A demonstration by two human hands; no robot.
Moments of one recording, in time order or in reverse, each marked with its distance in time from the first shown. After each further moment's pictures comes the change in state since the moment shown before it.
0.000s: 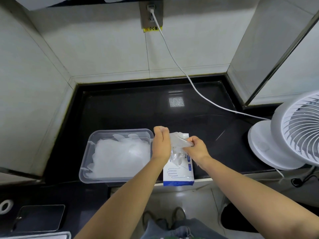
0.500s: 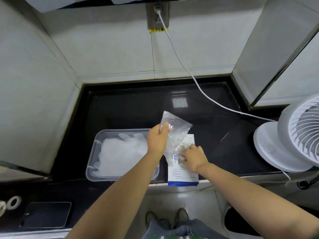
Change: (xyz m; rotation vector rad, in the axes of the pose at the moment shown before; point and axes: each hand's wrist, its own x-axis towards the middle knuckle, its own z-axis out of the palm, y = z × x) left_hand 0.016 0.004 -0.027 -0.035 0.019 -0.012; right_hand -0.010 0.002 0.018 -1.120 -0.281 -0.385
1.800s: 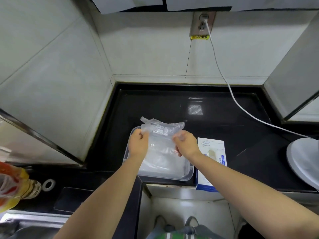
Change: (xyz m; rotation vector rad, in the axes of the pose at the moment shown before) left_hand 0.015 -0.047 -0.165 0.120 0.249 -0.064; right_hand 0.030 -0.153 -0.048 1.012 0.215 0.153
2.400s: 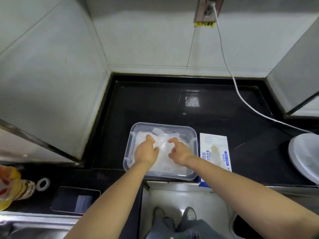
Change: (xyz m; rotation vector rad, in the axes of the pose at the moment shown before) left_hand -0.004 -0.033 0.014 0.709 -0.304 0.120; right_hand 0.008 0.030 0.034 -0.460 -0.304 0.042
